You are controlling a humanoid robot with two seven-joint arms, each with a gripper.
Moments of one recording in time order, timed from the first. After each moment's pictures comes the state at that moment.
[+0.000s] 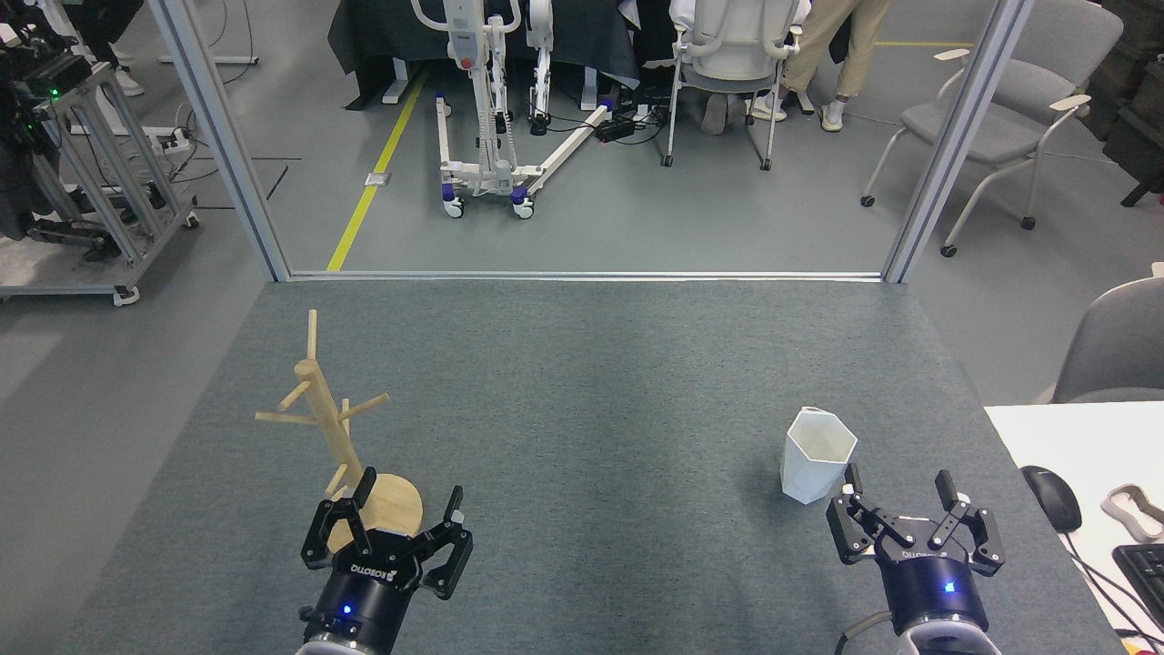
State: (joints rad) left arm 0.00 0.19 -0.28 -1.62 -1.42 0.13 0.13; right arm 0.00 -0.10 -0.08 -1.55 1.41 0.04 0.01
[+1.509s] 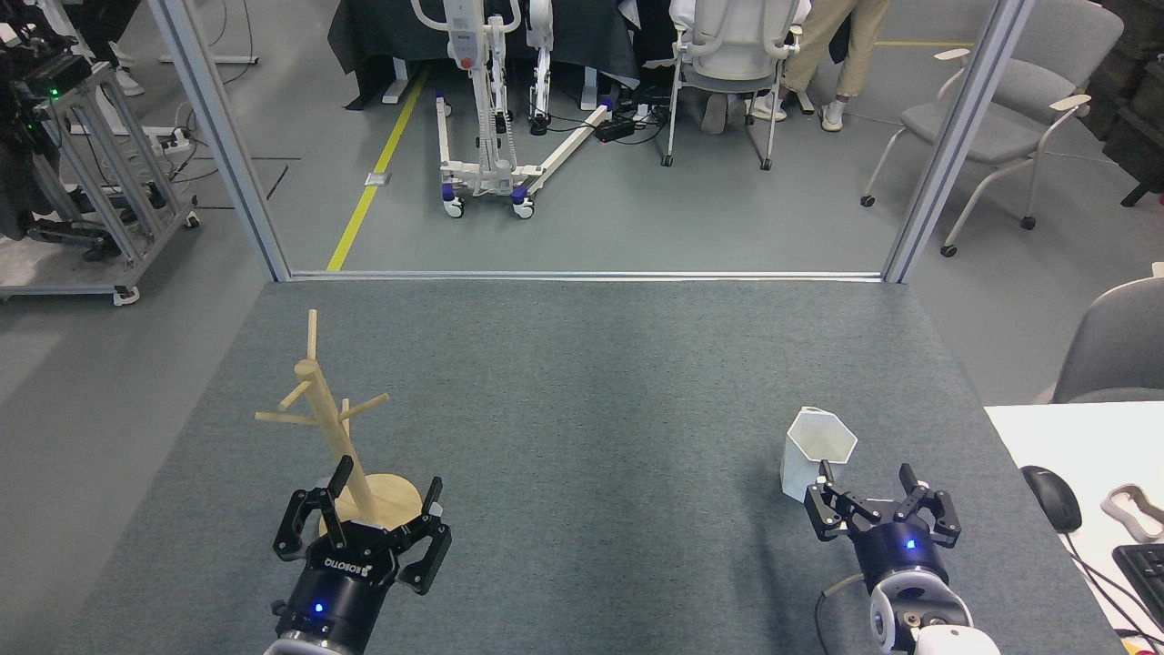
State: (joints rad) left arm 0.02 0.23 -0.26 -1.68 -1.42 0.10 0.16; right arm -0.23 -0.13 0.00 -1.14 1.39 0.03 0.00
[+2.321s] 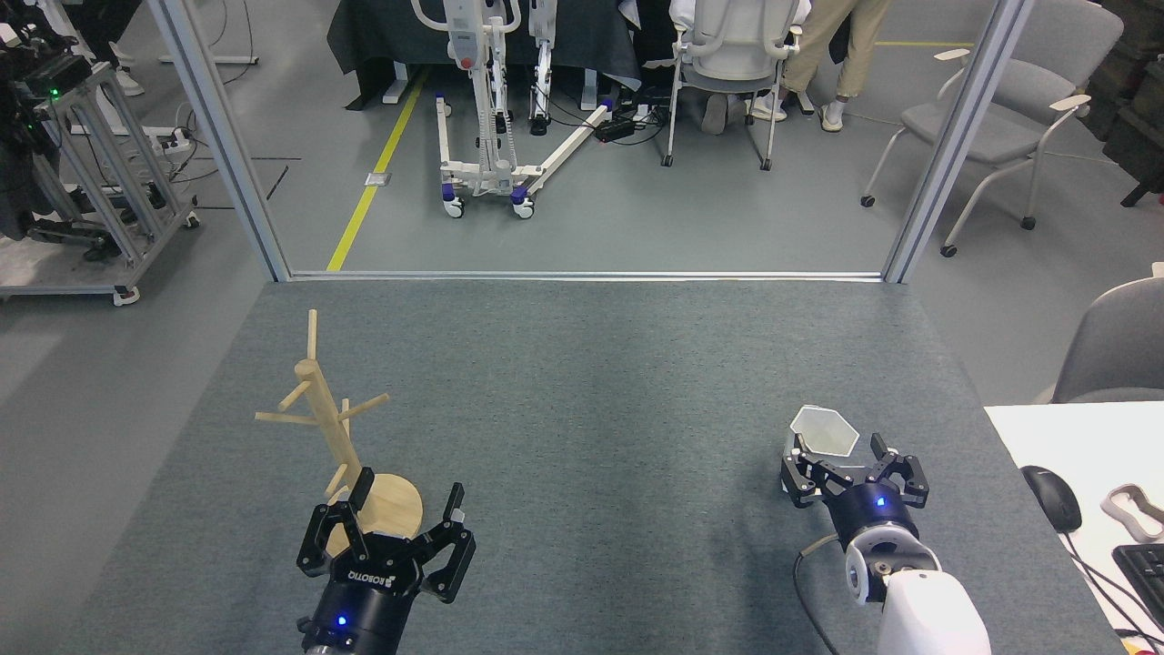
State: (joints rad) left arm 0.06 0.14 -0.24 -1.71 -1.42 0.10 0.14; right arm -0.39 -0.13 0.07 -0.95 1.39 0.03 0.01
